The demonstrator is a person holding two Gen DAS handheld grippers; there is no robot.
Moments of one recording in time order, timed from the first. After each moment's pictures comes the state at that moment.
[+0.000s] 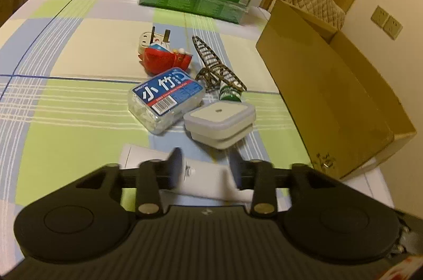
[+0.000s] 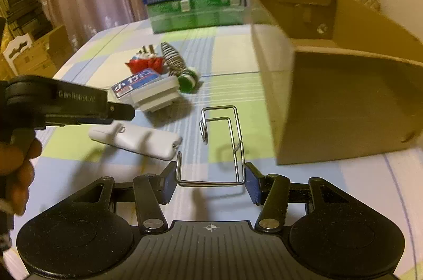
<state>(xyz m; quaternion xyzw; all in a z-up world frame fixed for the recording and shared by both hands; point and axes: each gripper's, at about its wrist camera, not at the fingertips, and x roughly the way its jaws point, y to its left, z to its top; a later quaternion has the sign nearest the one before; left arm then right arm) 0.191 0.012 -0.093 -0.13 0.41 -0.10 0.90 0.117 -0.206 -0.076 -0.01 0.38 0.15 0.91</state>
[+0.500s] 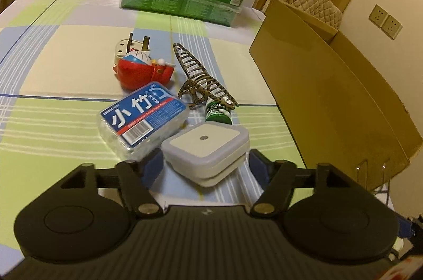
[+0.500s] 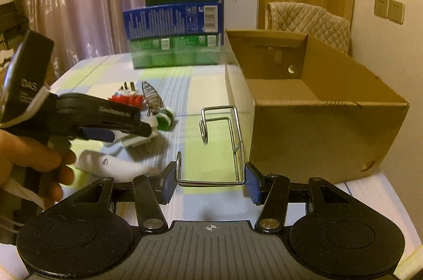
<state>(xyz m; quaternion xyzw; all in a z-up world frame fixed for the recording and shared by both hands) 0.231 -0.009 -0.105 -0.12 0.41 -0.11 0.90 0.106 -0.208 -0.052 -0.01 0.32 0.10 0.94</state>
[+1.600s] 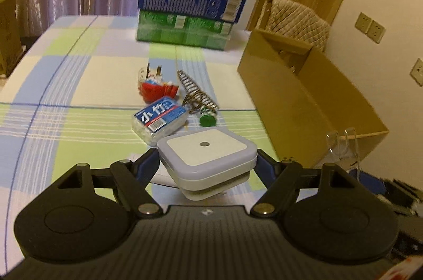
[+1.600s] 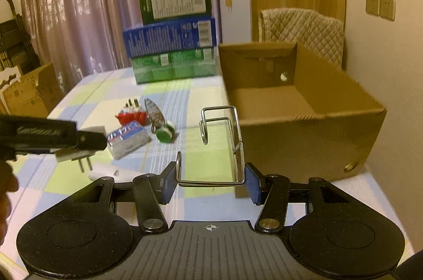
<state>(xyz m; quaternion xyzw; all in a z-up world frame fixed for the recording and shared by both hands) 0.125 -0.008 -0.015 -0.09 0.37 -0.09 0.92 0.079 -0.234 -0.007 0.01 0.30 0.12 0.95</state>
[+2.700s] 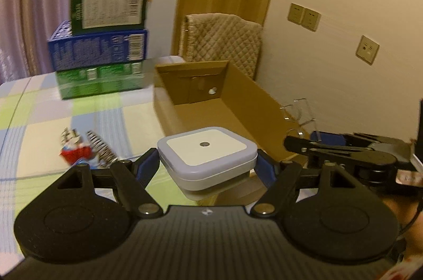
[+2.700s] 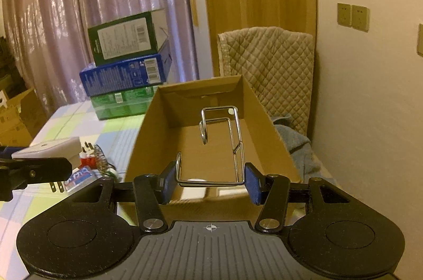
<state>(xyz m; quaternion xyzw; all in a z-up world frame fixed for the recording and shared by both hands) 0.140 -0.140 0.057 -0.01 0.32 -0.20 0.92 0.153 -0.361 0.051 0.03 0.30 0.10 0.95</state>
